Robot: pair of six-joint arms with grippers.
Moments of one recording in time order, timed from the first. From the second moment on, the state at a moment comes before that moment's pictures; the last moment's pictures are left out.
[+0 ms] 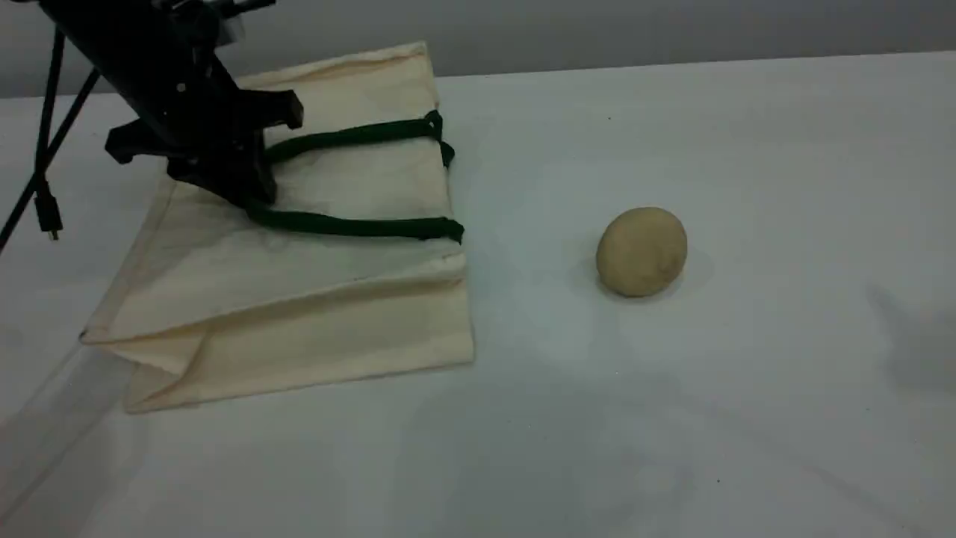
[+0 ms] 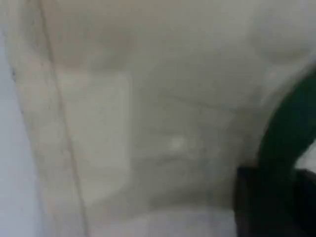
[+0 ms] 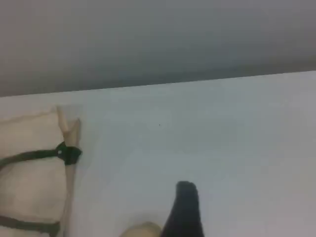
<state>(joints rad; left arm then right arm) -0.15 2.24 -1.43 -0.21 0.52 0.00 -0.02 1.10 -0.96 0.43 0.60 -0.24</state>
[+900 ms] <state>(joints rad) -0.15 2.21 -2.09 -0.22 1.23 0.42 -0.02 1.11 -0.96 0.42 0.62 -0.24</state>
